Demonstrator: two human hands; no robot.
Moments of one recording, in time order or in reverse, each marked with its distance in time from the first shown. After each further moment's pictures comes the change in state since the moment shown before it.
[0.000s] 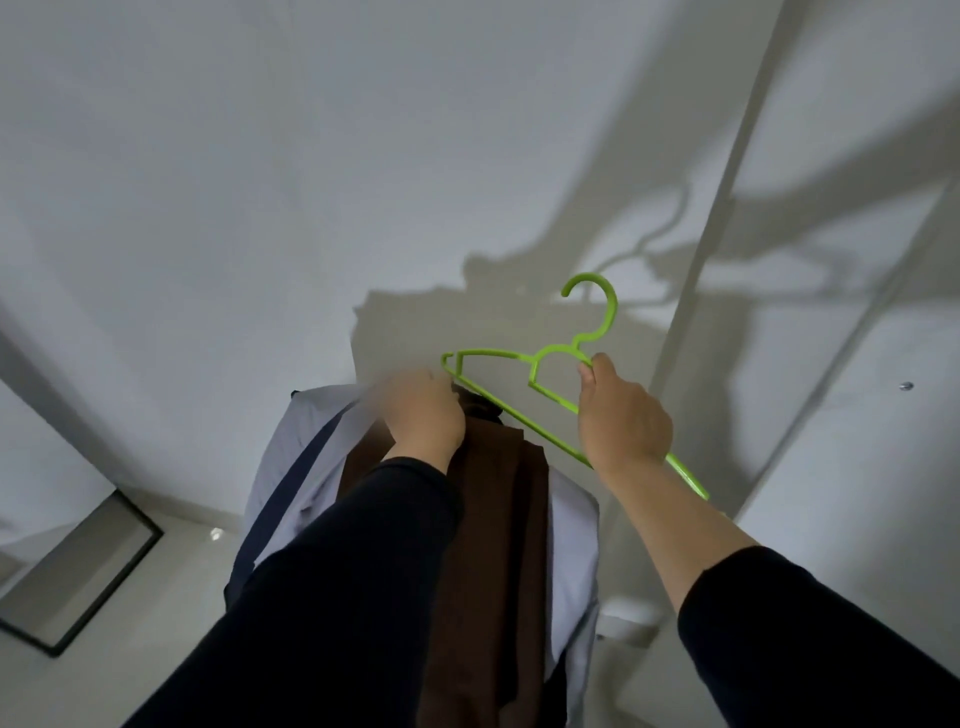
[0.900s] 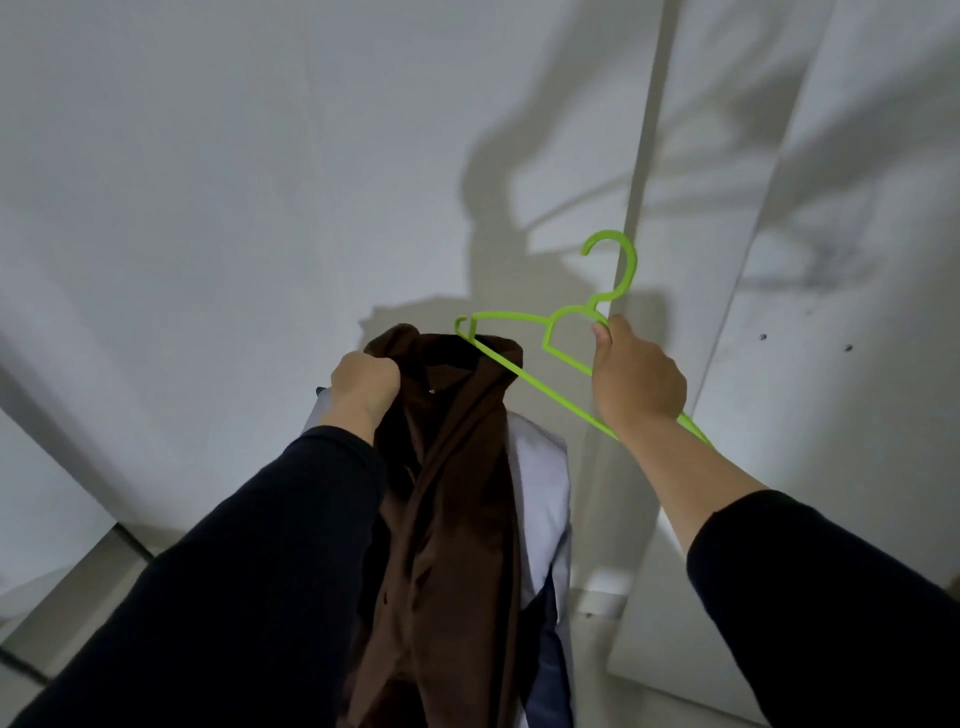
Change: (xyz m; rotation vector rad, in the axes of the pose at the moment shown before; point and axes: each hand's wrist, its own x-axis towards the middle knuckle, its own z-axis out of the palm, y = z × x) left_hand -0.083 -0.071 -0.099 -0.904 -0.057 -0.380; right_hand -0.088 0.004 -0.116 0.057 0.152 0.116
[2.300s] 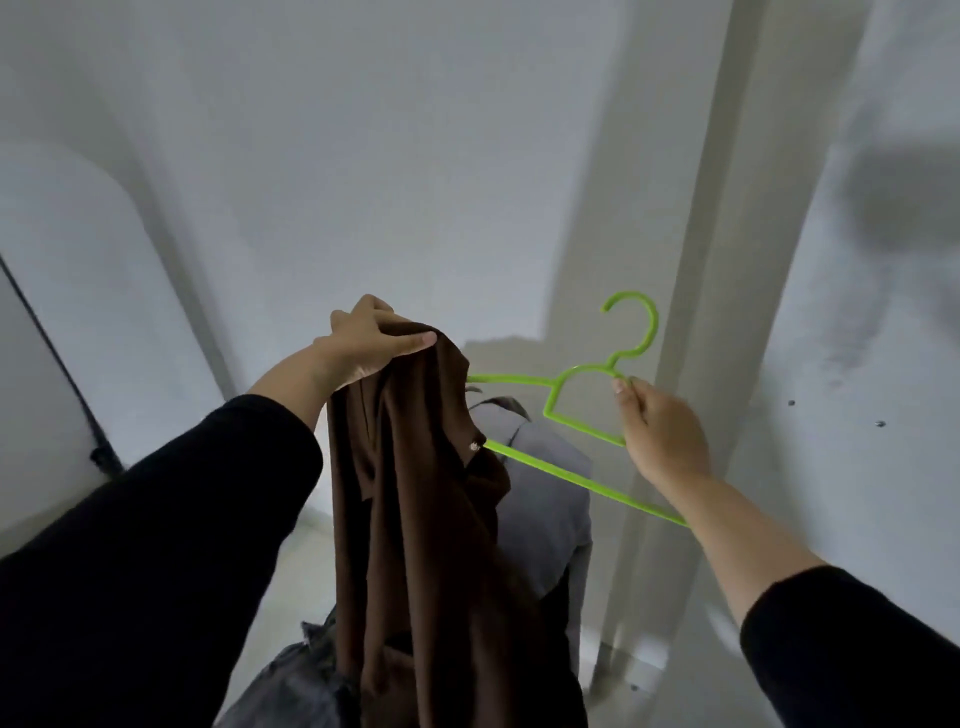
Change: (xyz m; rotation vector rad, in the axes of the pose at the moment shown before) left_hand -0.147 0.030 -0.143 0.216 0.013 0.382; right_hand -0.054 0.045 -0.076 0.484 -0.043 -0.412
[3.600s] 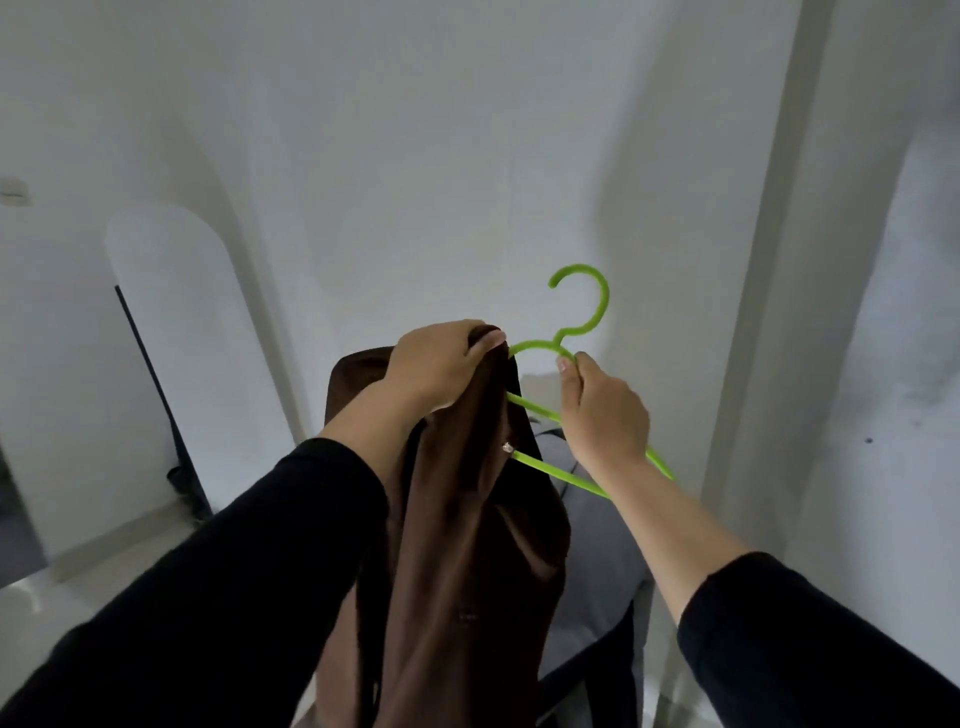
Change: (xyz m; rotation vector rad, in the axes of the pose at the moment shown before) left_hand -0.063 0.040 -0.035 0.423 0.253 0.359; right_hand -0.003 -0.152 0.034 -0.011 0.034 -0.085
